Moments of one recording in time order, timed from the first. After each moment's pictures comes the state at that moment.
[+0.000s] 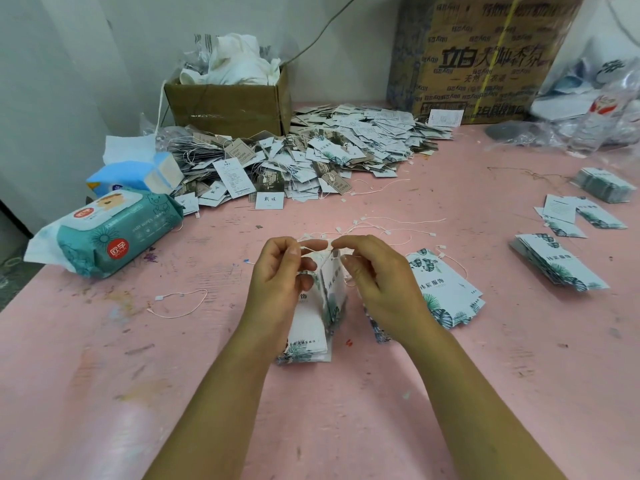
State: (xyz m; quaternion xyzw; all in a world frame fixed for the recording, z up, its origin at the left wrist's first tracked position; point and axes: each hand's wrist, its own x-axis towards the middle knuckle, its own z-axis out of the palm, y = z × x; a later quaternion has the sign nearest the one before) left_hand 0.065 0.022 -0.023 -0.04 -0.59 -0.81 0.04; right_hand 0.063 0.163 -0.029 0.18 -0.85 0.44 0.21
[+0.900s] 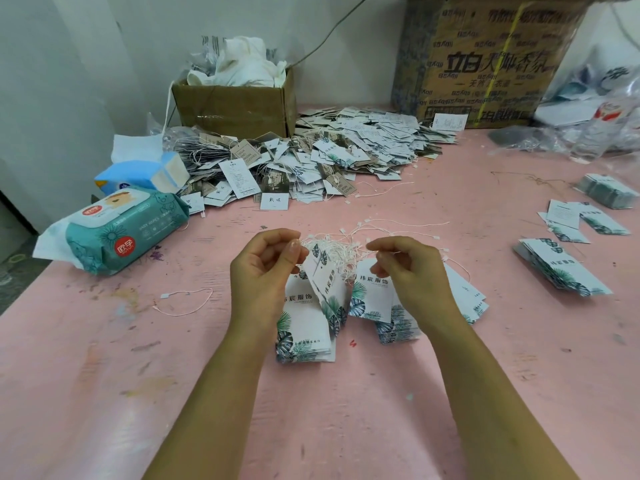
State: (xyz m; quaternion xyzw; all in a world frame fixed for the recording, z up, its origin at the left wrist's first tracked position) left_hand 0.058 0.006 -0.026 -0.05 -0.62 -0.77 0.16; right_hand 0.055 0.184 -0.025 0.03 -0.80 0.58 0.15
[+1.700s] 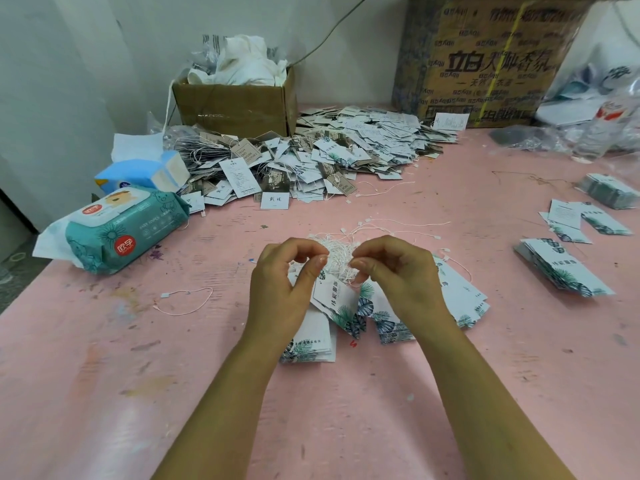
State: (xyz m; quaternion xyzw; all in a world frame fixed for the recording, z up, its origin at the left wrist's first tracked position) left_hand 0.067 0.013 -0.026 -0.12 -0.80 -0.54 0.22; right_hand 0.059 0.171 -0.025 0.13 -0.75 0.64 0.15
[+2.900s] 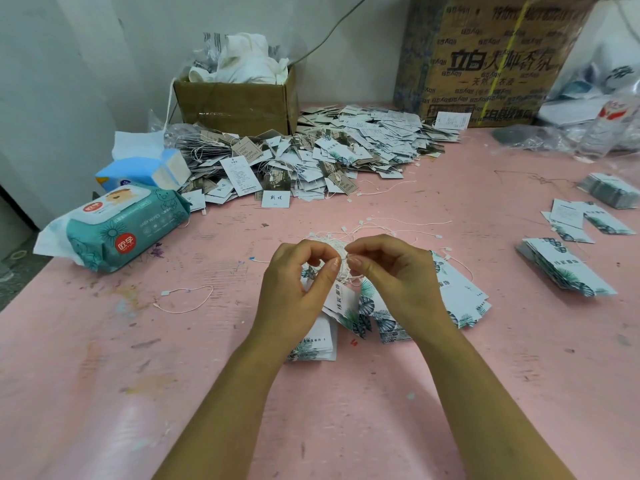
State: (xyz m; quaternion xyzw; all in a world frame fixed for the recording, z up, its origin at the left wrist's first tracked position) left_hand 0.069 0.018 -0.029 -0.16 -0.82 -0.52 0.20; right_hand 0.066 0.165 -0.020 0.16 -0.73 0.64 0.16
